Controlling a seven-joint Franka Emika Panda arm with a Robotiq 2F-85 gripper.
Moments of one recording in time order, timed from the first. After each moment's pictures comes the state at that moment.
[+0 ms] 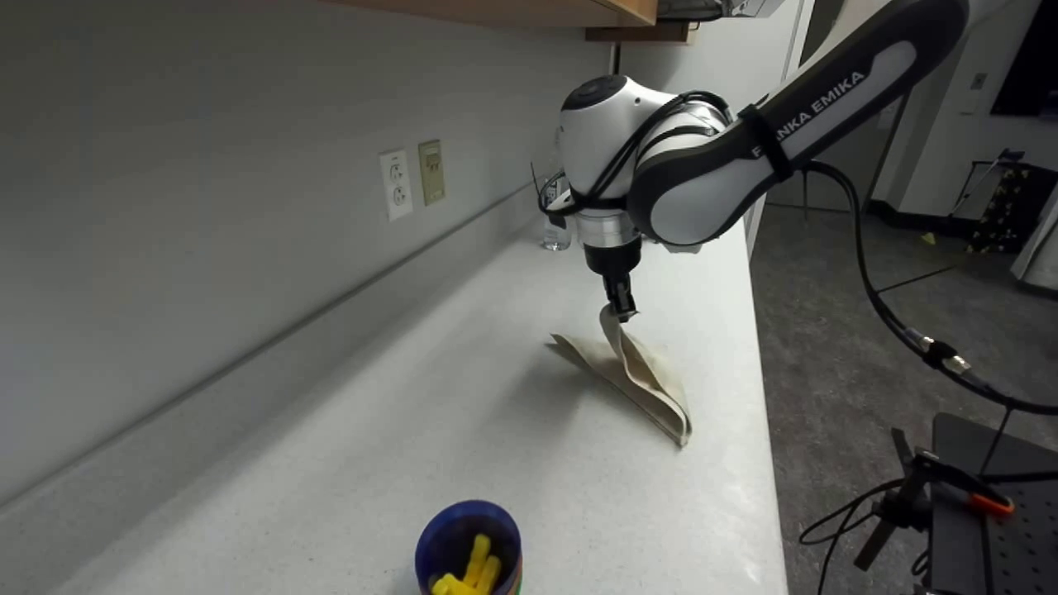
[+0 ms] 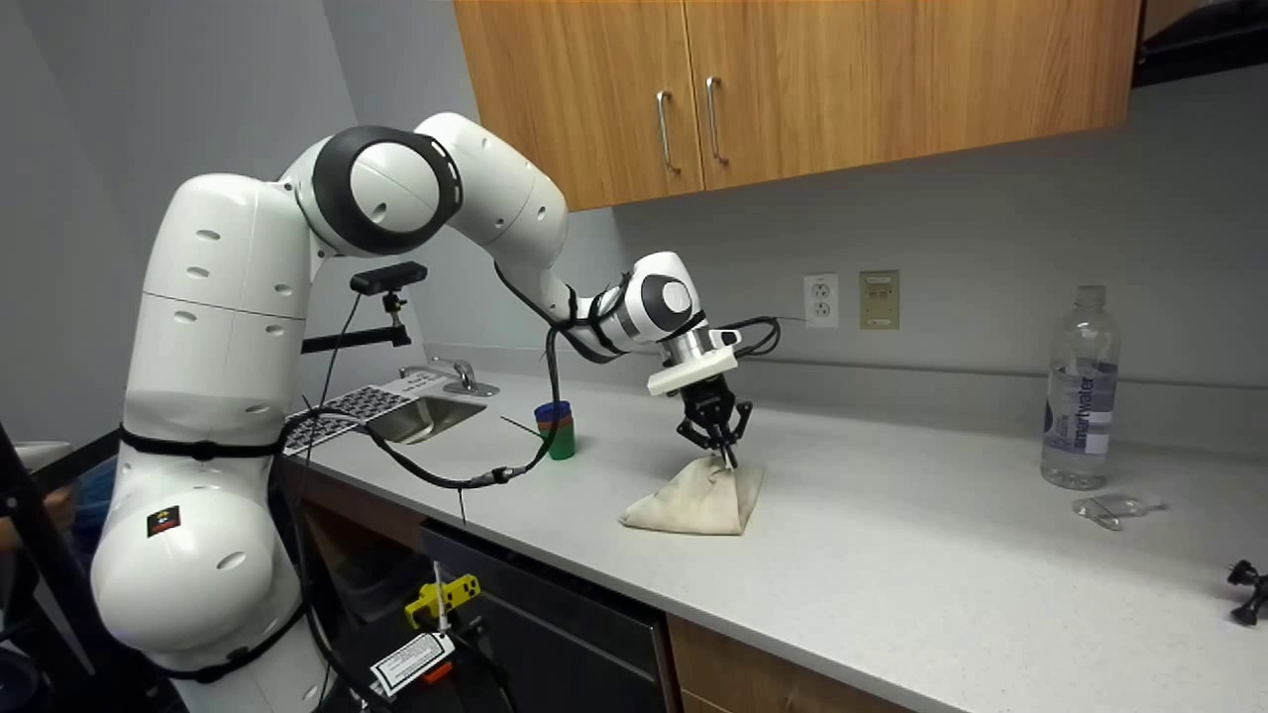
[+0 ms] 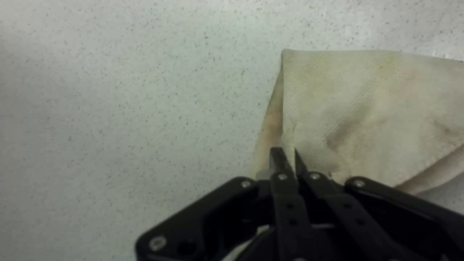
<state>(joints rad) 0.08 0.46 0.04 -1.85 -0.50 2.22 -0.30</state>
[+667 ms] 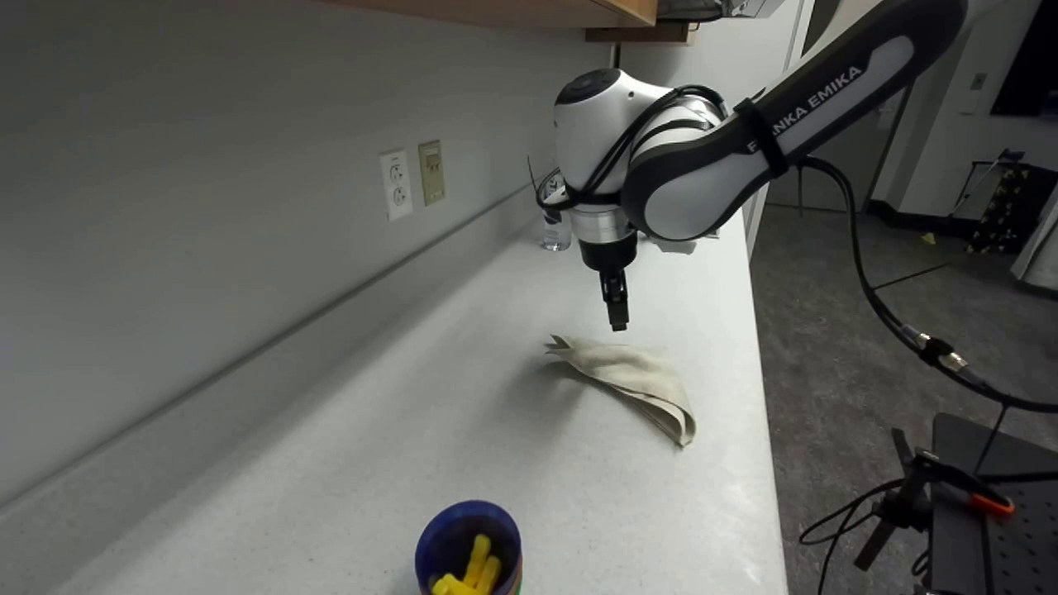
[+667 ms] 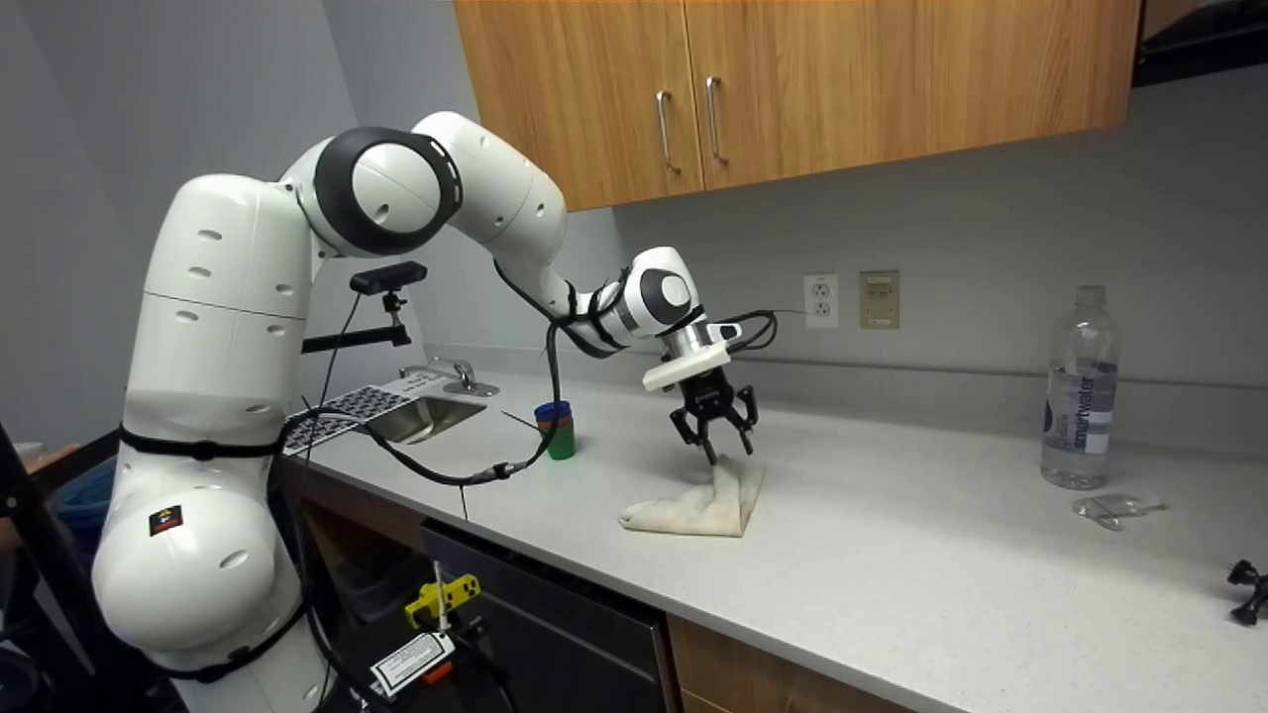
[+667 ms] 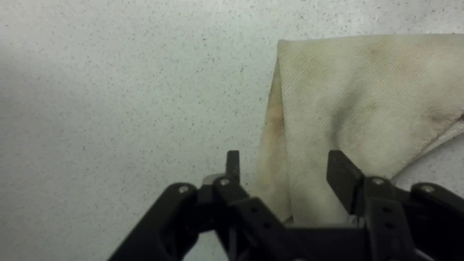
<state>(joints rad) 0.10 0.46 0.04 -1.83 -0.50 2.20 -0.20</state>
